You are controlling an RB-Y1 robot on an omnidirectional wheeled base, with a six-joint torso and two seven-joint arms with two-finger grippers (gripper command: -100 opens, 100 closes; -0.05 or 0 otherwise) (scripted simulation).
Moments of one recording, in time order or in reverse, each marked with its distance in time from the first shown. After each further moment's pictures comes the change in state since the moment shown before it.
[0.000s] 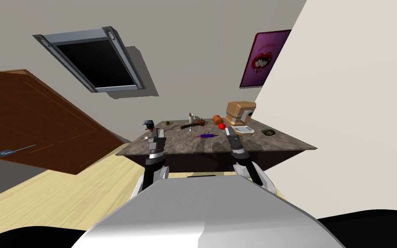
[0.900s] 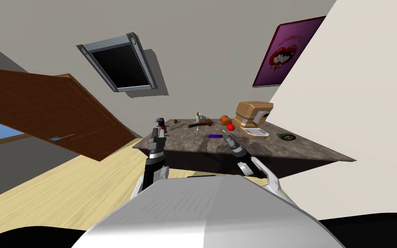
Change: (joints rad) left arm 0.000 0.000 0.000 0.000 0.000 0.000 0.000; right arm -0.083 -0.233 0.021 0.138 0.087 -0.003 0.027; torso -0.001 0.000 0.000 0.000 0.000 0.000
